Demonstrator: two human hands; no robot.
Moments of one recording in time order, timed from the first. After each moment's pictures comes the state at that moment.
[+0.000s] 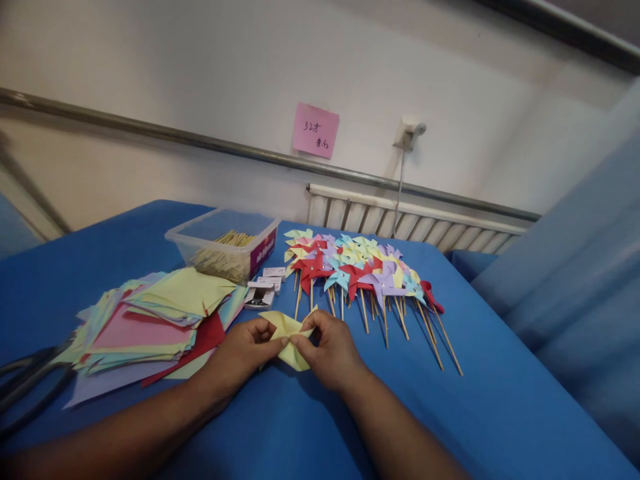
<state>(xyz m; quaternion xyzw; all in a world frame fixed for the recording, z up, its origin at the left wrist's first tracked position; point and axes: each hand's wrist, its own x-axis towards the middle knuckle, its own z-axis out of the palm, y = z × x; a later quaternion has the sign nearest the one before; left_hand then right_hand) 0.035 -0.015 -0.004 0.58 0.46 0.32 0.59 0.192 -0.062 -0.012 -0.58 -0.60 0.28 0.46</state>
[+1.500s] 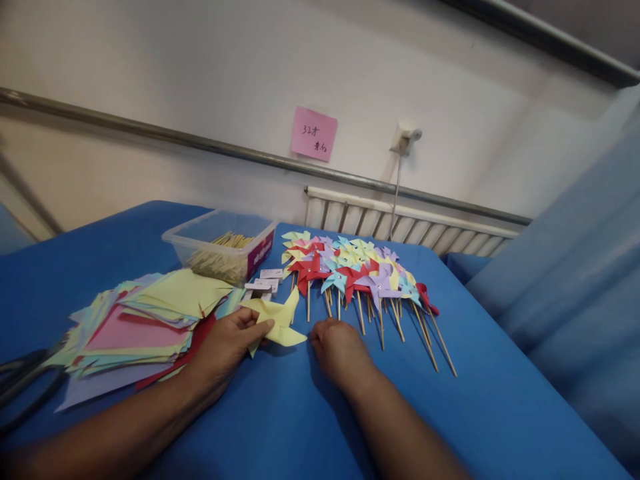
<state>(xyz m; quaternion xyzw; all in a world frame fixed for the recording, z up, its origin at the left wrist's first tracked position) 0.030 -0.008 0.007 0.51 0.49 0.39 0.59 0.216 -0.063 -0.008 -0.66 -0.72 0.11 0.17</state>
